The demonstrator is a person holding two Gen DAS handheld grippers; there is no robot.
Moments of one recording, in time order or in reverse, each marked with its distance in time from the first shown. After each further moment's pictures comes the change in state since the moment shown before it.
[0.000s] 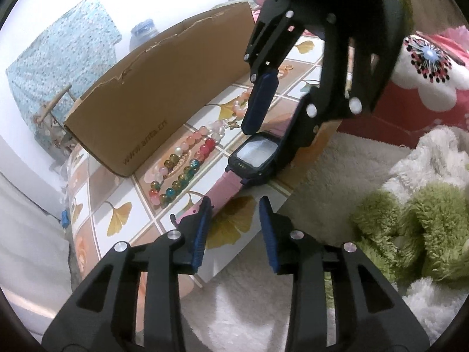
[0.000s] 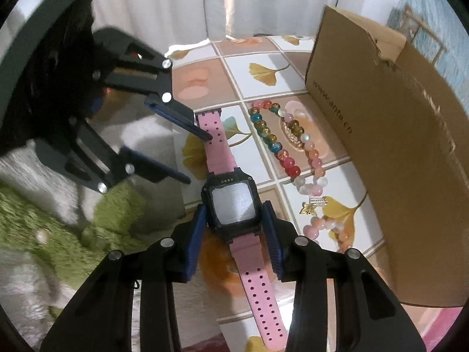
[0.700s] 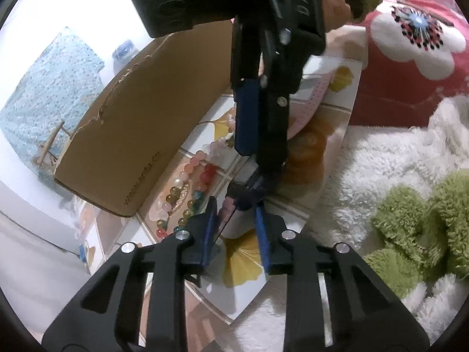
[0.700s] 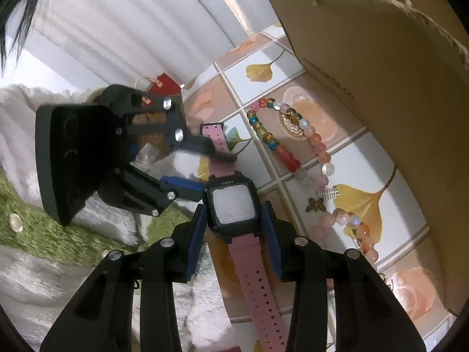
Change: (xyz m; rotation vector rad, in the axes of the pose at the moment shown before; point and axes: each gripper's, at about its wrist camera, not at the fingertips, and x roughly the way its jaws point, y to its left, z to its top) left arm 0.021 -0.006 0.020 0.200 -0.010 0.031; right arm 0.007 -0.062 -0.008 0.240 -0.029 0.417
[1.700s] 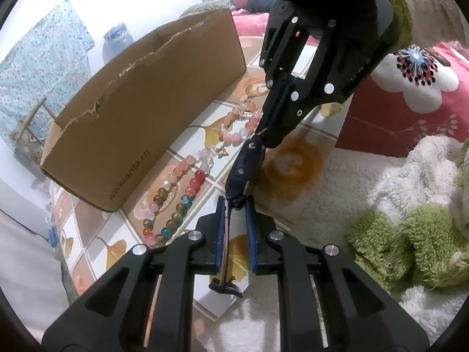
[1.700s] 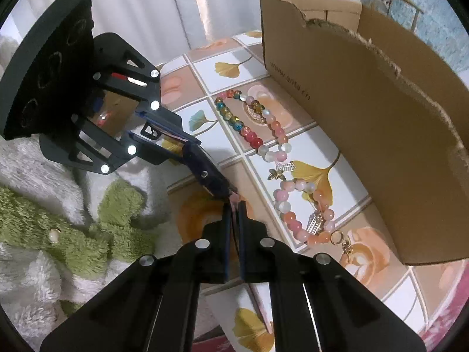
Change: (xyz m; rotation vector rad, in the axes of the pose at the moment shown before) left arm -0.014 0.022 0.005 -0.127 0.002 -0.151; right arm -0.020 0.039 -0.040 -0.114 -0.049 -0.414
